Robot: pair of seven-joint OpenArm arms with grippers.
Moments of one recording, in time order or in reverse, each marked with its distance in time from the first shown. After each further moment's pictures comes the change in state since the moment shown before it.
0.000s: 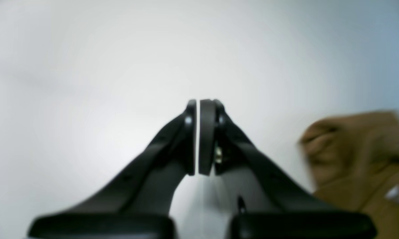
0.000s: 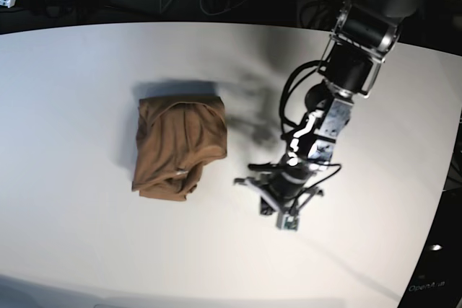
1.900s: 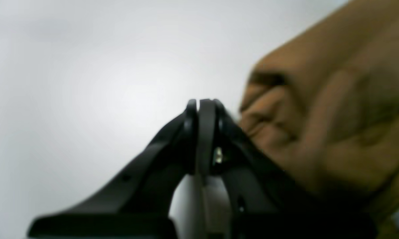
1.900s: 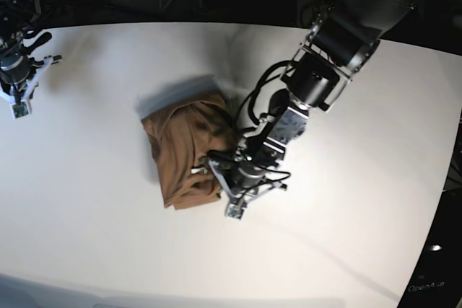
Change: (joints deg) left arm -7.4 10.6 11.9 -19.1 7.3 5.4 5.5; right arm 13.9 15.6 -27.8 13.7 0.4 0.0 -25.9
